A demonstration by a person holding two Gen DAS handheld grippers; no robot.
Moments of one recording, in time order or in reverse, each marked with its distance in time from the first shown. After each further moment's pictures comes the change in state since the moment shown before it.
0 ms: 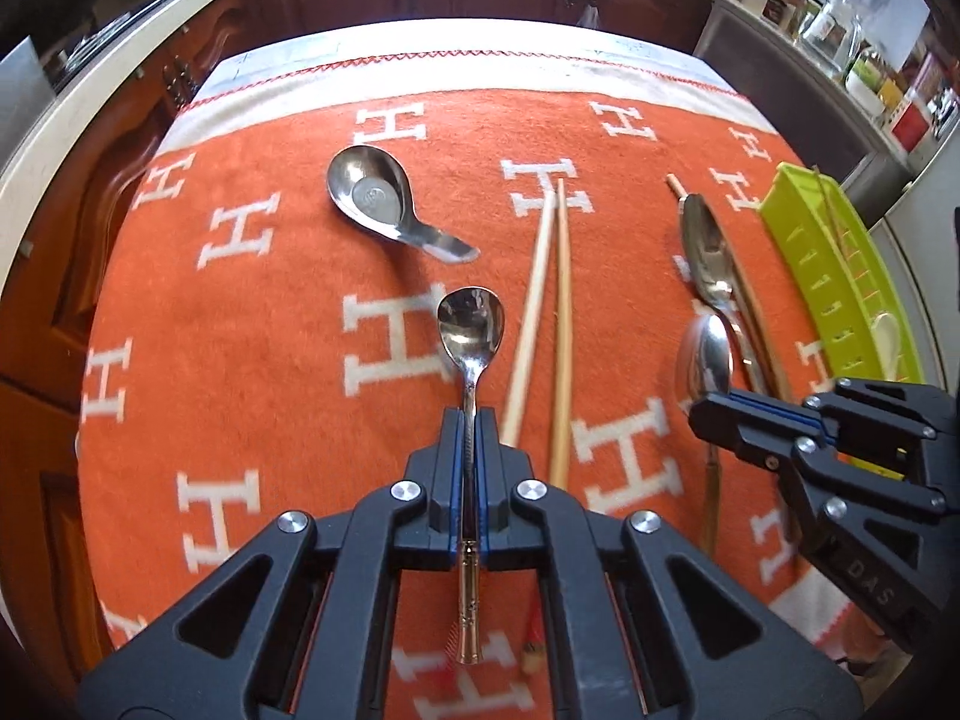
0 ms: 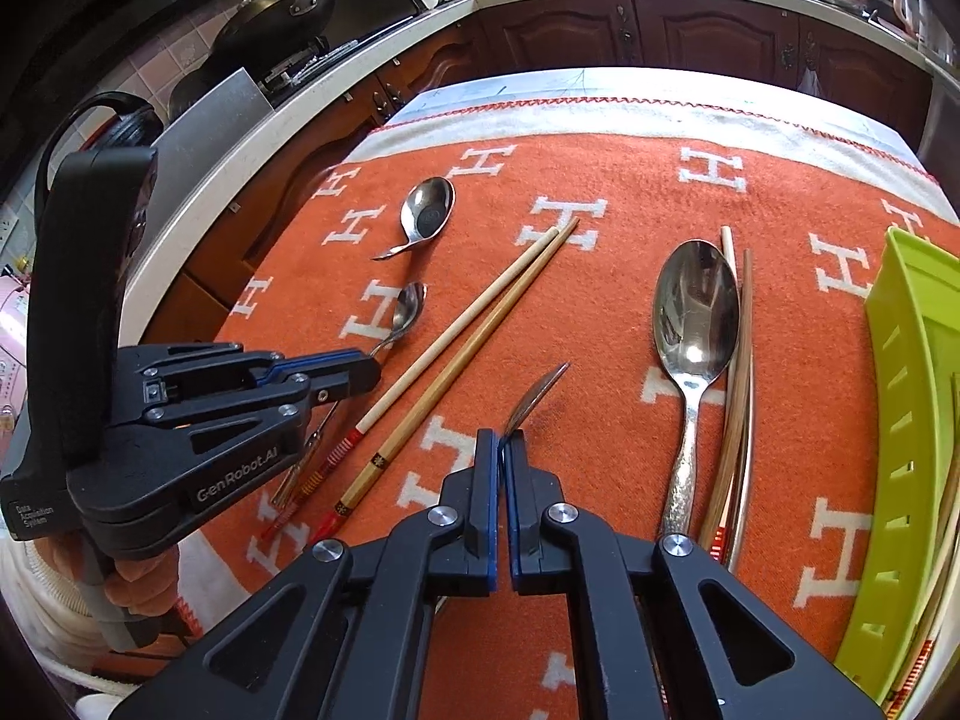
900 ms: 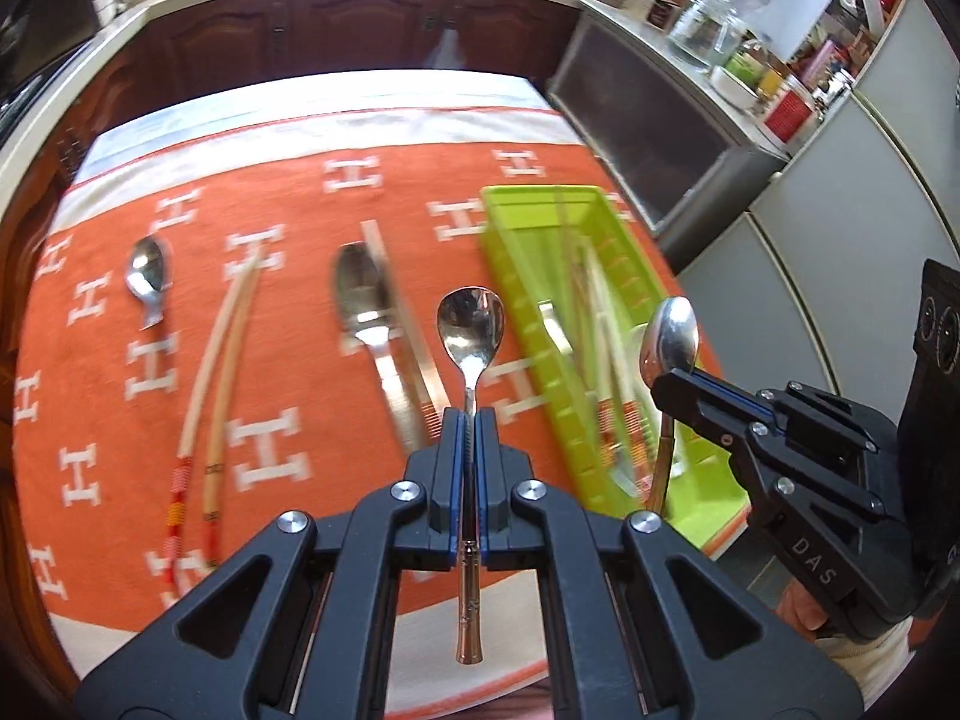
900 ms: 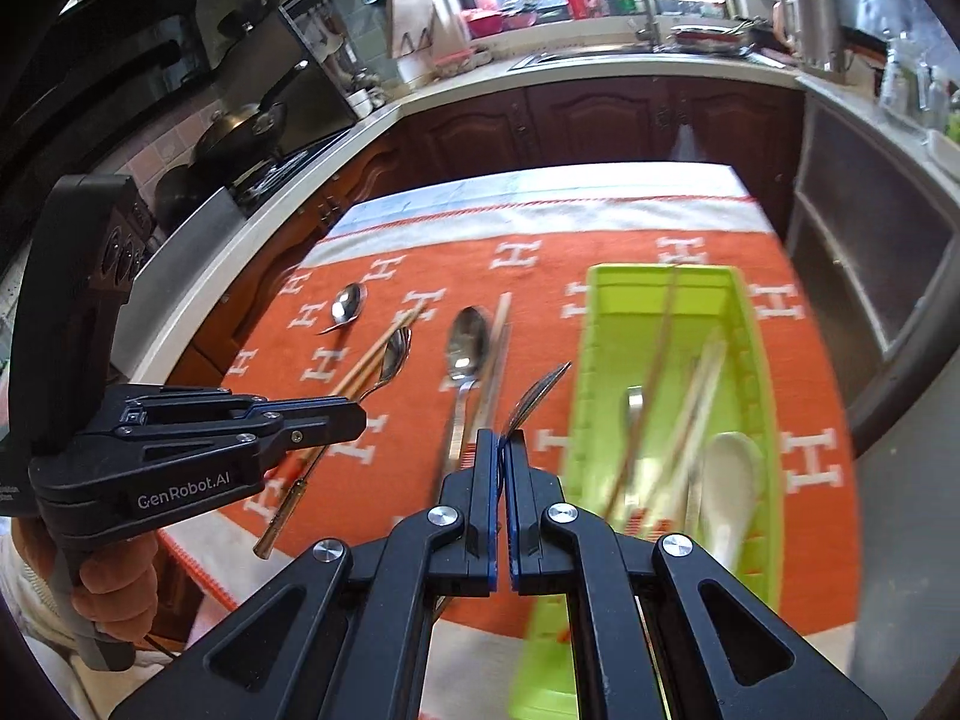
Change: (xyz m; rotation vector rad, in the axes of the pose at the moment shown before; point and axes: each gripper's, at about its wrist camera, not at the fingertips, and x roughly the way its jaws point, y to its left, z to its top) left arm -0.081 -0.179 0.011 0.075 -0.016 -0.195; right arm -0.193 -0.085 -0.068 0.090 -0.209 -0.121
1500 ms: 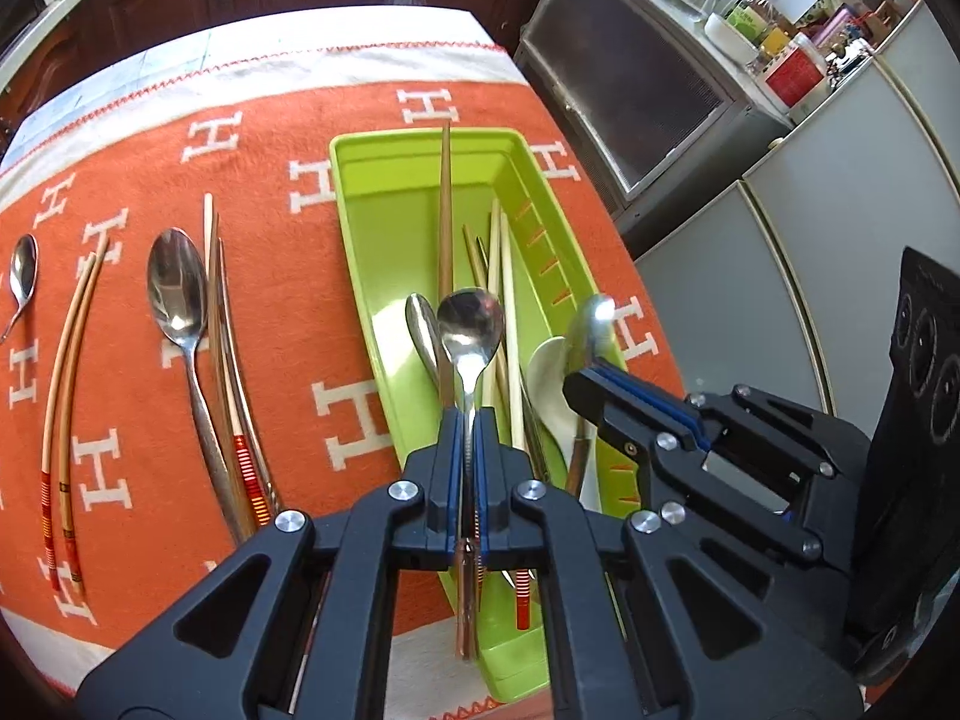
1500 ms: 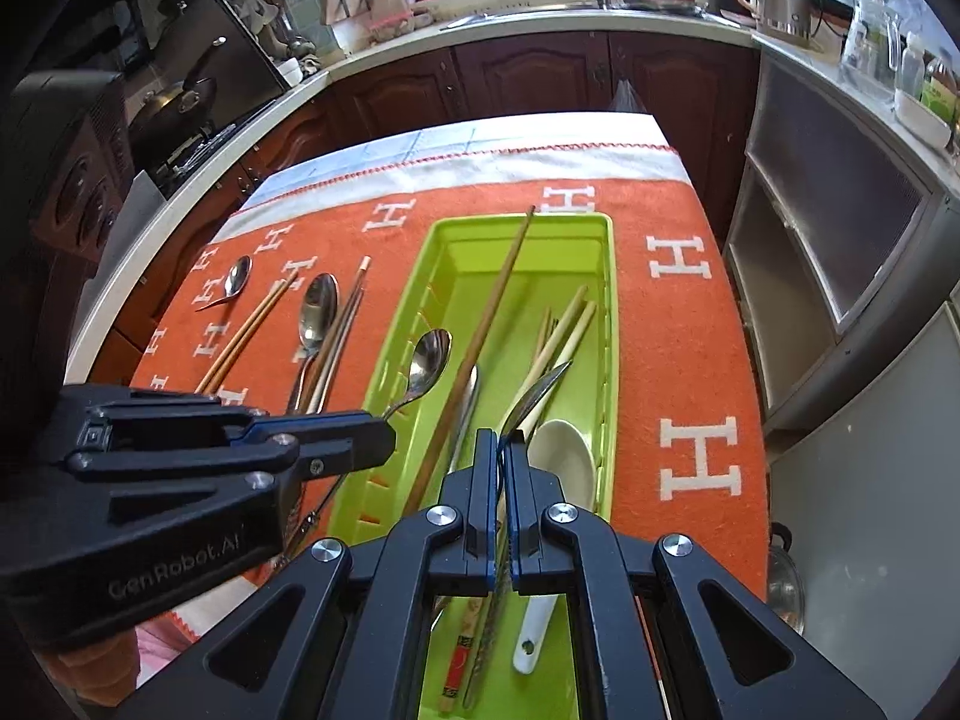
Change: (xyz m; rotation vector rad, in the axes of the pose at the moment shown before) left arm 0.090 -0.079 0.028 -0.030 0.128 -0.029; right arm 0.037 -0.109 0.001 0.031 0.121 -0.083
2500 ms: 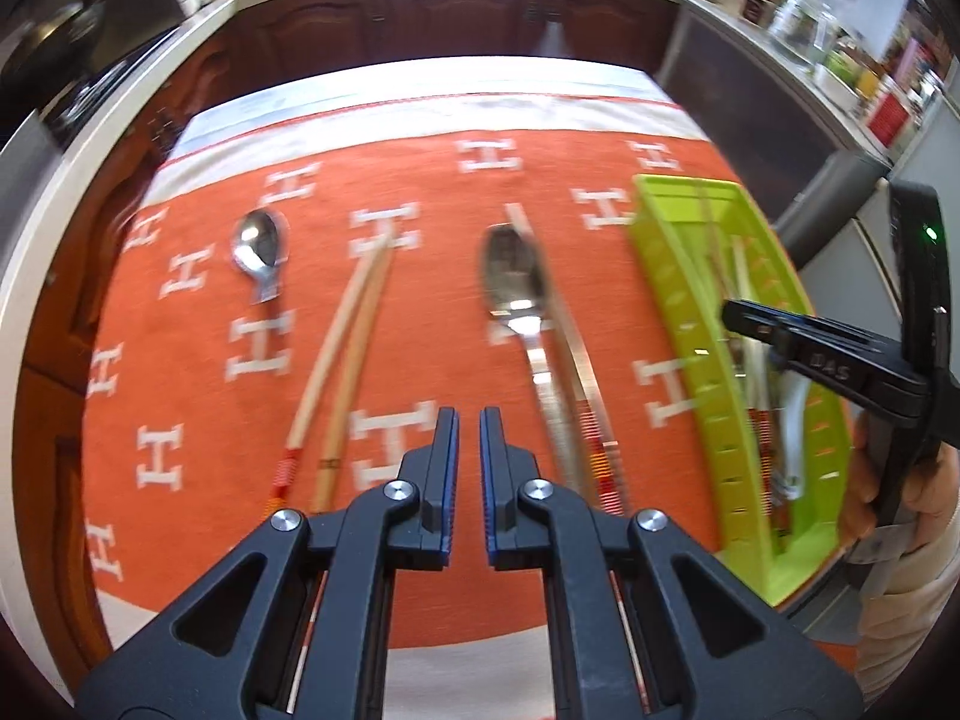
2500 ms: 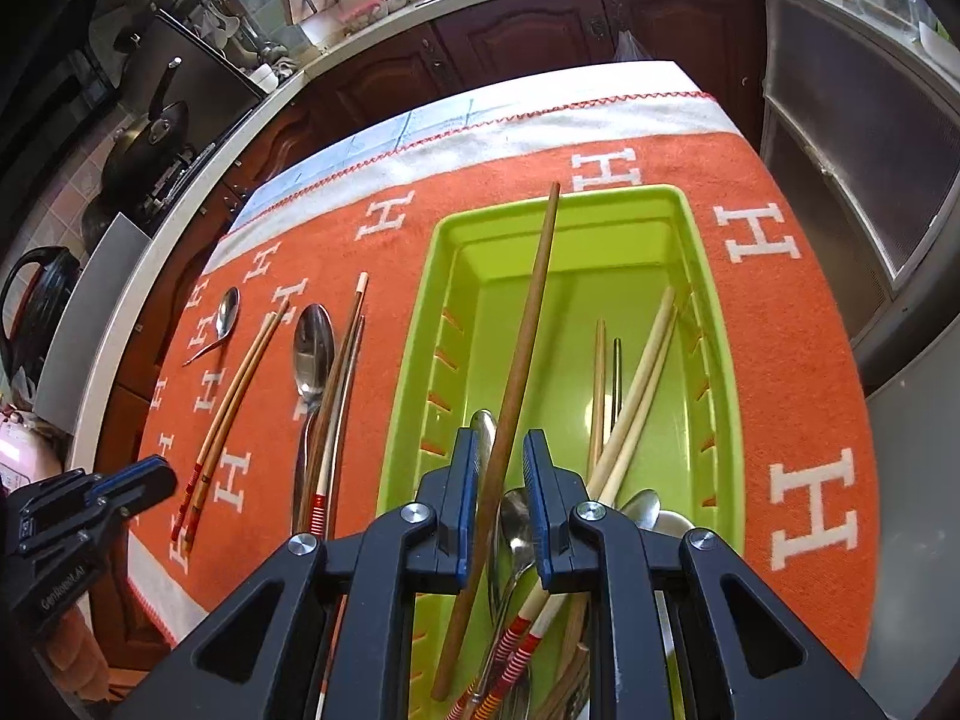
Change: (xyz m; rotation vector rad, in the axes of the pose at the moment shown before) left arm -0.080 0.141 -0.048 -0.068 -0.135 0.286; right arm 0.086 0.024 0.043 0.121 0.057 0.068
